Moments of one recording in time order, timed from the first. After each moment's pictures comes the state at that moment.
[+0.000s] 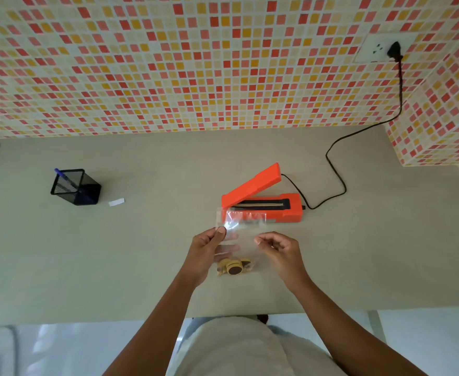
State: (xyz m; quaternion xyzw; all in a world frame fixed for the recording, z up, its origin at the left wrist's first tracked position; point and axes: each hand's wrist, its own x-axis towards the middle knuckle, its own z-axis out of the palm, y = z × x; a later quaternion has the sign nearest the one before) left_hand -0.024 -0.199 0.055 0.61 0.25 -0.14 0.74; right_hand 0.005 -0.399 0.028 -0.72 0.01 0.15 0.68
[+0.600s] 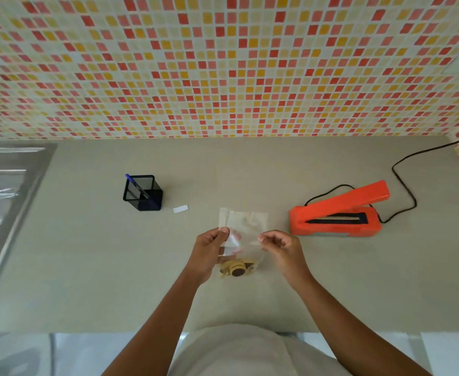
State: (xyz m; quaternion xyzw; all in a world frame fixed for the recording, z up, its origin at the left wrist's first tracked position) left_hand -0.036 -0.008 0.061 0.60 0.28 -0.15 0.73; right_hand 0.006 -0.199 0.024 -0.72 0.05 0.18 0.67
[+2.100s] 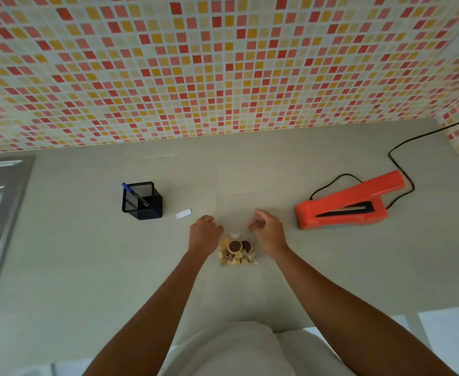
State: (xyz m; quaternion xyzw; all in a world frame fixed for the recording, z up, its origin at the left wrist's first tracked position) left_hand 0.022 0.053 0.005 0.81 0.30 -0.17 0.47; right_hand 0.052 -0.124 -0.016 -0.87 0.10 0.19 0.45
